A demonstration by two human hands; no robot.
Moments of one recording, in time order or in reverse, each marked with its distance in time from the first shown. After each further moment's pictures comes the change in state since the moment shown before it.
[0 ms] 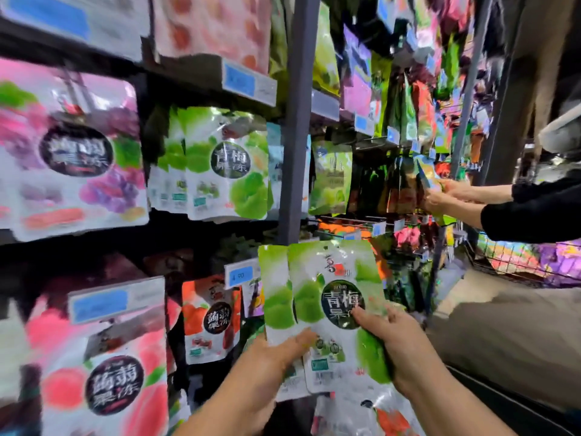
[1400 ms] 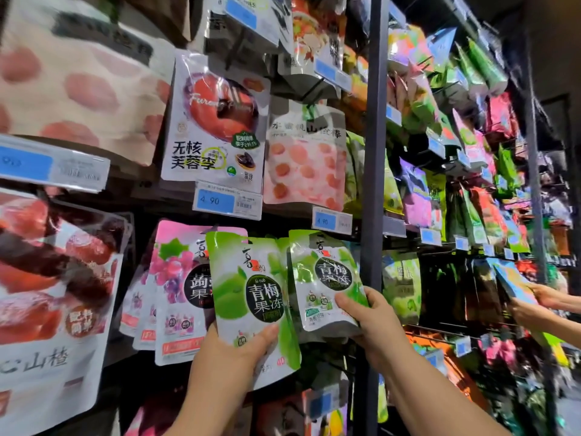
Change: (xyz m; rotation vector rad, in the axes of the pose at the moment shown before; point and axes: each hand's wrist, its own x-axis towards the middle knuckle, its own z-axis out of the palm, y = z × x) left_hand -0.028 0.186 -0.095 0.403 0.566 0.638; right_hand 0.114 -0.108 0.184 0.057 -0.233 -0.253
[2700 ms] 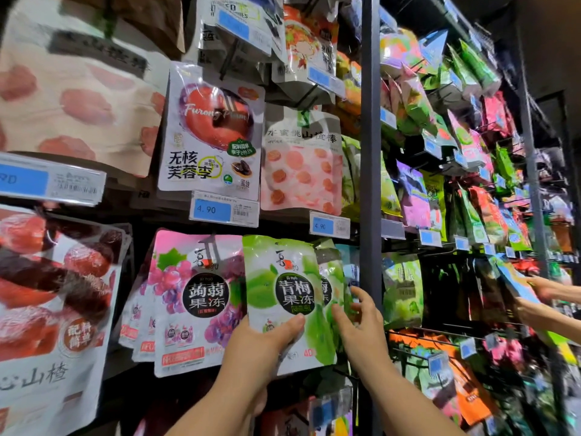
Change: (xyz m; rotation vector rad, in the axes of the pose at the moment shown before) left_hand 0.015 0.011 0.032 -0.312 -0.135 -0.153; right_hand 0.002 0.030 0.012 -0.527 0.204 -0.229
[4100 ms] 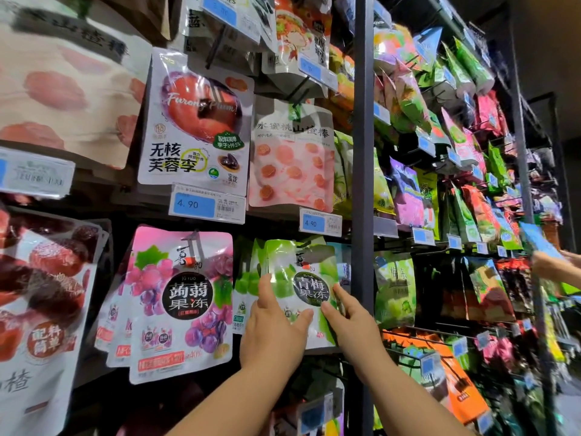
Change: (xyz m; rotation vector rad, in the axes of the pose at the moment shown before) left_hand 0.036 -0.013 0.038 1.037 0.189 0.080; right_hand 0.010 -0.012 -0.011 0.056 -0.164 -0.019
